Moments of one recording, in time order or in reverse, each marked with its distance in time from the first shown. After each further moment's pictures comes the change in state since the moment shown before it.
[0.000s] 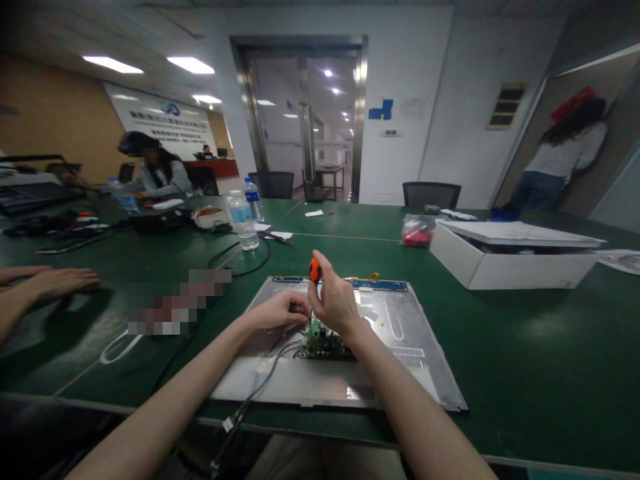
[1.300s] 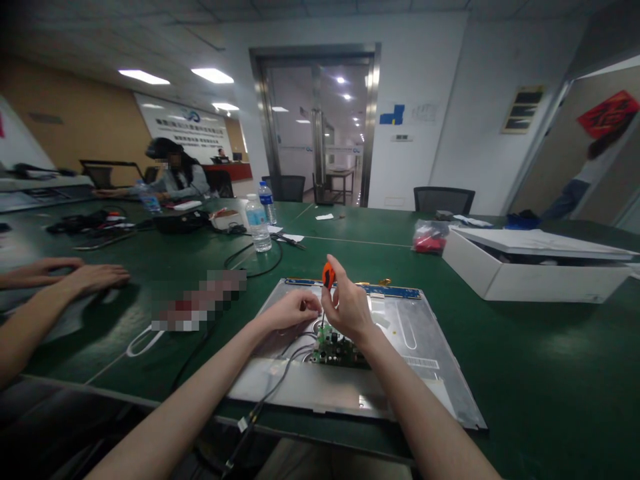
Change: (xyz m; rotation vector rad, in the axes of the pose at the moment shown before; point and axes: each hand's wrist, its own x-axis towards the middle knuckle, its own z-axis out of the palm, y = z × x) left_hand 0.003 -0.013 0.001 0.190 0.155 -0.004; right_hand -0.002 0.000 -0.003 0.020 -0.047 0.023
